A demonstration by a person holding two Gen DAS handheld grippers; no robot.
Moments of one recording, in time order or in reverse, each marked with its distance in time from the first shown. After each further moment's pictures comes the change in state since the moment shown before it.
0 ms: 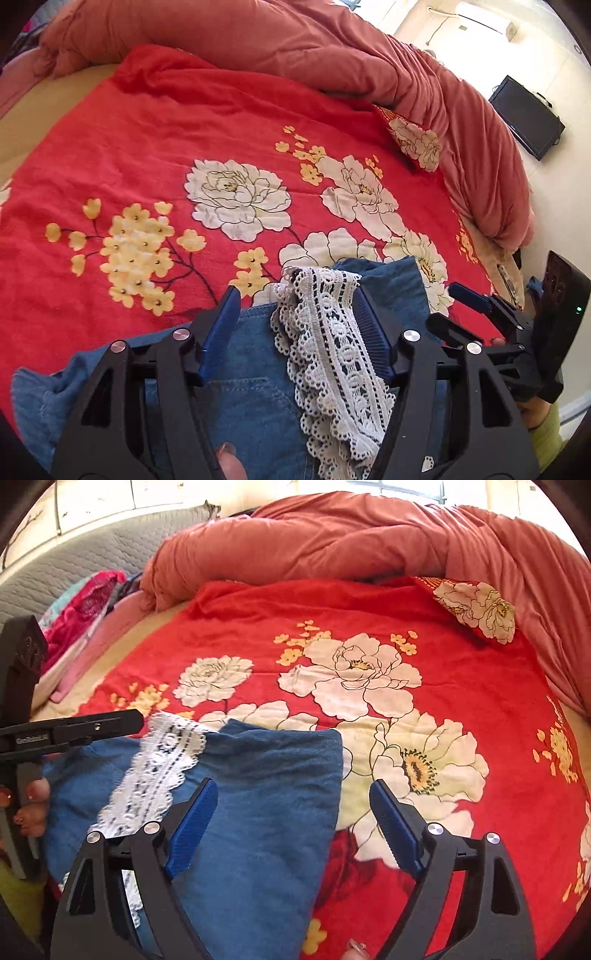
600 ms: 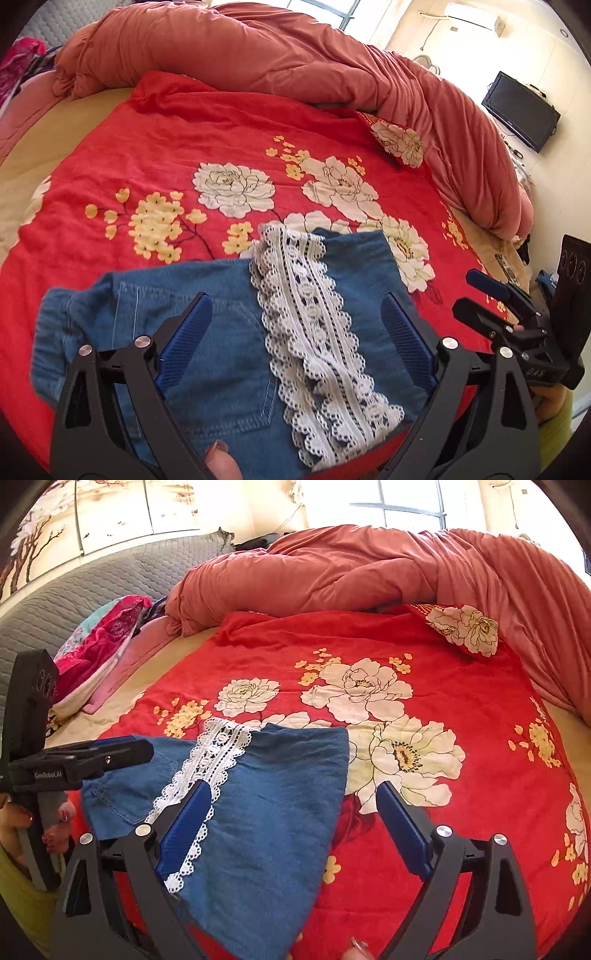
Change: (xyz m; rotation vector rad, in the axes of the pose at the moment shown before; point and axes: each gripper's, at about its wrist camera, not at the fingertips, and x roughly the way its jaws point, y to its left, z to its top) left arm -0.053 -0.039 -0.048 0.046 -0.058 0.049; right arm -0.075 0.010 -0.025 0.003 -0.100 0.057
